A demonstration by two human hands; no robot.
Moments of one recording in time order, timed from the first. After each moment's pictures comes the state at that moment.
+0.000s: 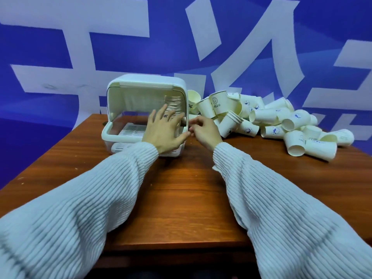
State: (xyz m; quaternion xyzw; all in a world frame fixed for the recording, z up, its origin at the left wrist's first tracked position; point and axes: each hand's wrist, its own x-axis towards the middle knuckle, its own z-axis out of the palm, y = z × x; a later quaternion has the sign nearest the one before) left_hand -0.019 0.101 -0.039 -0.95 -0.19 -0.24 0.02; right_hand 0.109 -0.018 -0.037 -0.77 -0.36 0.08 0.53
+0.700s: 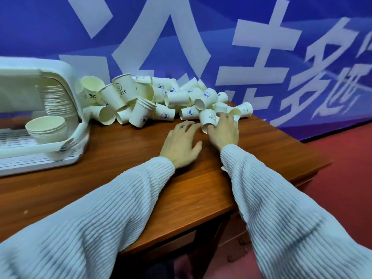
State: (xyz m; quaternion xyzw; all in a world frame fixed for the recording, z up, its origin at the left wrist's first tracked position) left_hand 0.149 -0.144 -0.084 -0.95 0.05 -0.25 -0.19; right_hand 0.255 -0.279 -0.069 -0.93 -0.08 -0.17 0.32
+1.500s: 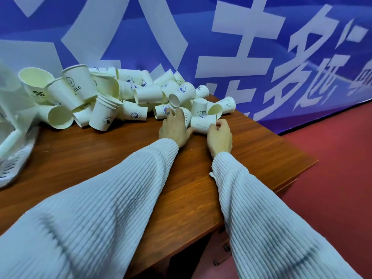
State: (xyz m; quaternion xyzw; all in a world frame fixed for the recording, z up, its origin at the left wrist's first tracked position) left_hand 0.284 -0.182 -0.086 -0.95 -0.10 -0.17 -0.25; right_hand 0.304 -0.322 -0.097 -0.85 0.03 -0.16 0.50
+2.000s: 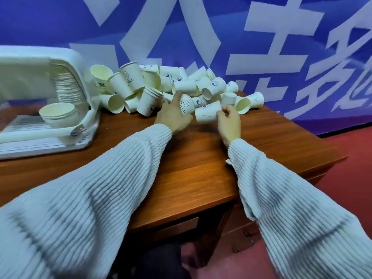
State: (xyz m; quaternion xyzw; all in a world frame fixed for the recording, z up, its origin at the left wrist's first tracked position) left_hand 0.167 -0.115 -0.044 -0.92 -0.16 -0.18 -0.31; right_hand 0.240 -0.283 -0.073 -0.78 -0.11 -0.12 0.60
